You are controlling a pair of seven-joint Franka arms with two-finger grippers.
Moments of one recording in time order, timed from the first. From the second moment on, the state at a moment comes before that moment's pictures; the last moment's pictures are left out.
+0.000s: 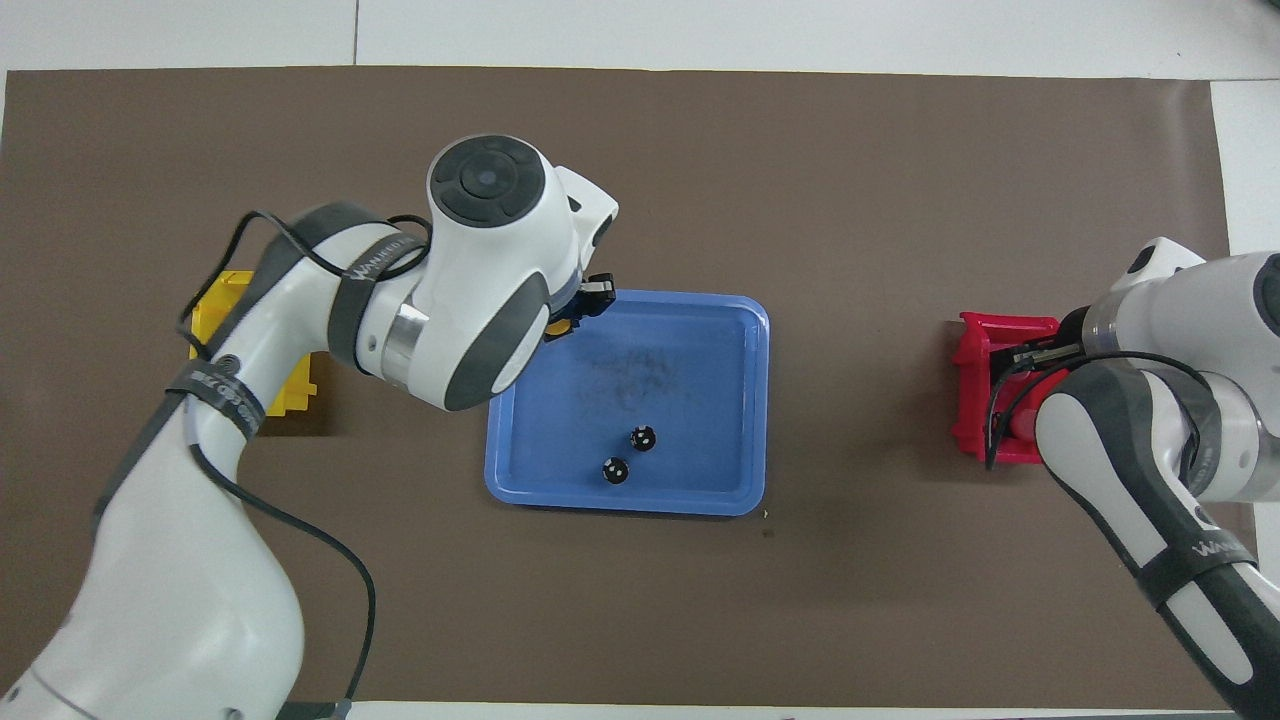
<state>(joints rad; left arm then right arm) -0.63 0.37 0.09 -1.53 -0.08 1.82 -0.61 -0.16 0.03 0.09 -2.19 -0.03 2.23 -0.23</state>
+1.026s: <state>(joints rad) -0.12 0.23 0.09 -1.75 -0.10 1.92 0.03 -0.14 0.02 0.09 -1.61 -0.03 1.56 -0.14</state>
